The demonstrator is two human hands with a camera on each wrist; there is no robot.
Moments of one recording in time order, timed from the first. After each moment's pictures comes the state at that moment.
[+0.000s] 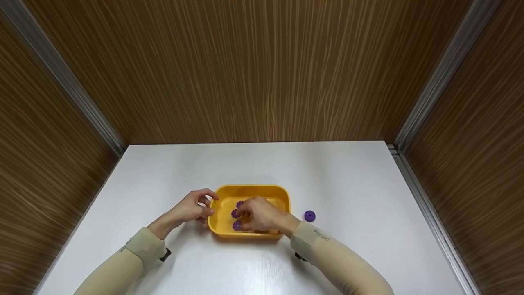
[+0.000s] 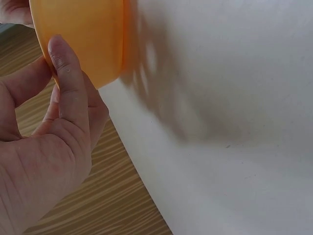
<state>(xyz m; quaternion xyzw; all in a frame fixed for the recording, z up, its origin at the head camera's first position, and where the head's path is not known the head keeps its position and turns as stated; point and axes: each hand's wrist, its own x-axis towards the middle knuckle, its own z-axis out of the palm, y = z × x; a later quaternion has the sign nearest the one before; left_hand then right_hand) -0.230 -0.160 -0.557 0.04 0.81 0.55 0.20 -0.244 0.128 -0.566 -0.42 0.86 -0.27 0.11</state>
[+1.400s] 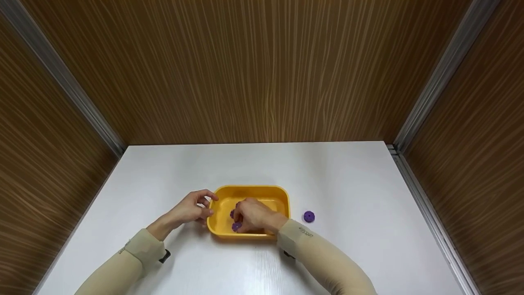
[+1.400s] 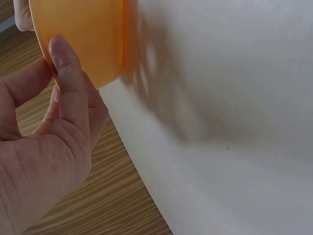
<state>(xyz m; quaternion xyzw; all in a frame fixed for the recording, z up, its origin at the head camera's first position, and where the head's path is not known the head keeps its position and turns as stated) -0.228 -0.158 -0.557 0.03 0.82 0.54 0.19 -0.259 0.103 -0.585 -0.42 0.87 -0.22 0.13</state>
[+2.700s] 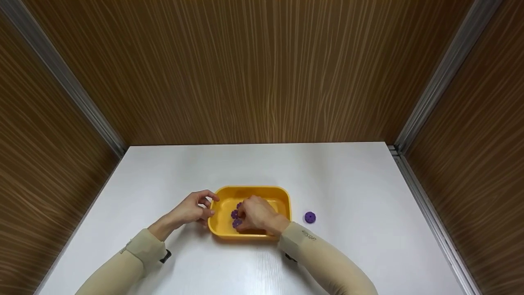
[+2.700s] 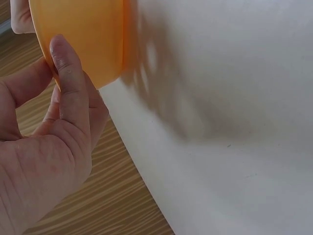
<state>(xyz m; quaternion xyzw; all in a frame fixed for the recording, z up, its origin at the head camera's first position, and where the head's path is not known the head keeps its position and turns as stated) -0.228 -0.159 -0.556 0.04 0.82 0.54 0.19 -0.252 0.104 -0.578 -0.35 0.90 -0.23 0.10</state>
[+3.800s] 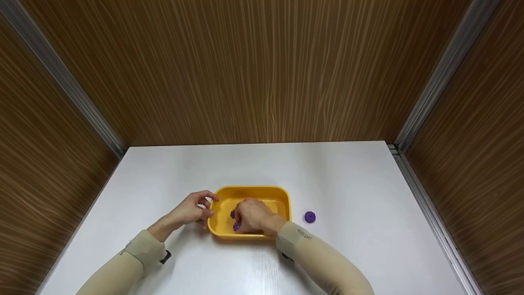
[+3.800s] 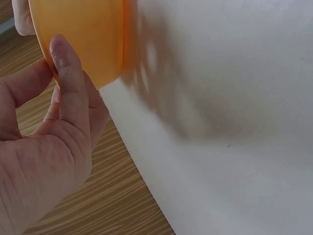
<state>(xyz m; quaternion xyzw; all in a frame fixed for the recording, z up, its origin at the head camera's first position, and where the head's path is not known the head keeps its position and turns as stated) -0.228 -0.159 -0.556 0.04 0.82 0.54 0.19 -0.253 0.097 -0.585 -0.36 0.90 -0.20 0.13</state>
